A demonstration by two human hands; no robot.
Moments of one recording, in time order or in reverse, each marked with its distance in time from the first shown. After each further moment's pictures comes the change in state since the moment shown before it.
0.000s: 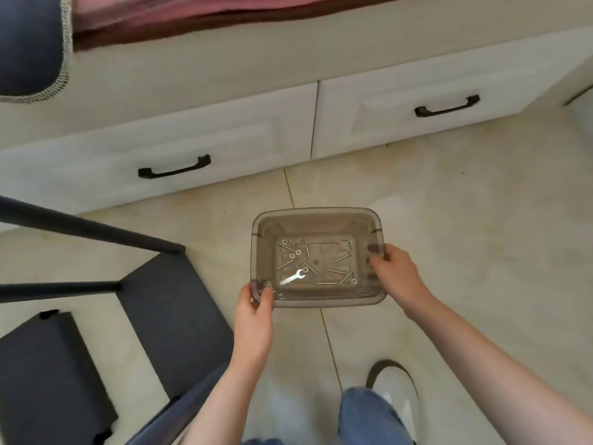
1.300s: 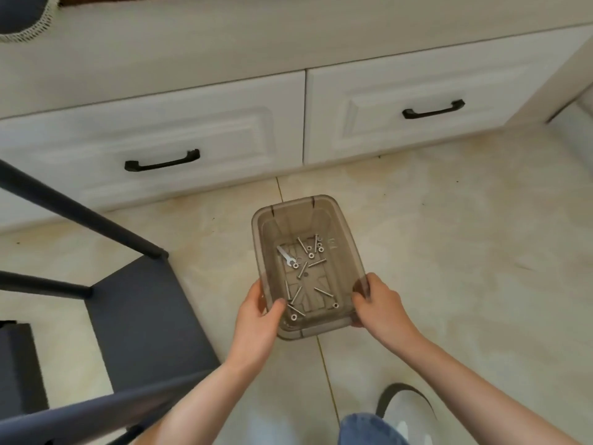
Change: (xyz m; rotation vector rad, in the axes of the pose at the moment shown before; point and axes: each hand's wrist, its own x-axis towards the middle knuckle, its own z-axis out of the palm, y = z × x) left_hand 0.017 -0.045 0.025 0.016 -0.175 0.240; right_hand 0.005 0.081 0.040 -0.291 0.021 -0.264
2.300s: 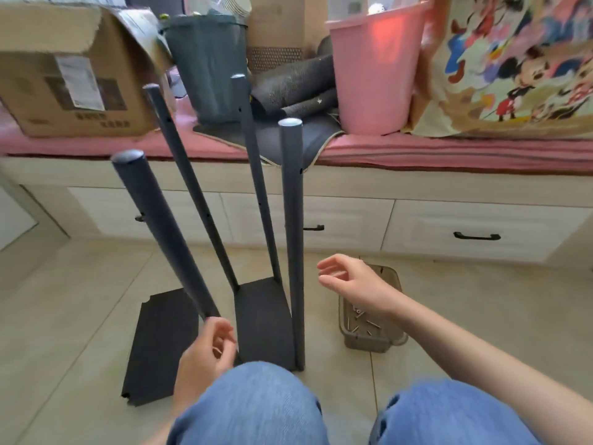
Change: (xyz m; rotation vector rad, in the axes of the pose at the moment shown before) left_hand -0.257 0.022 -0.194 0.200 0.601 0.255; right_hand -0.205 -0.198 -0.032 -0.049 -0.300 -0.768
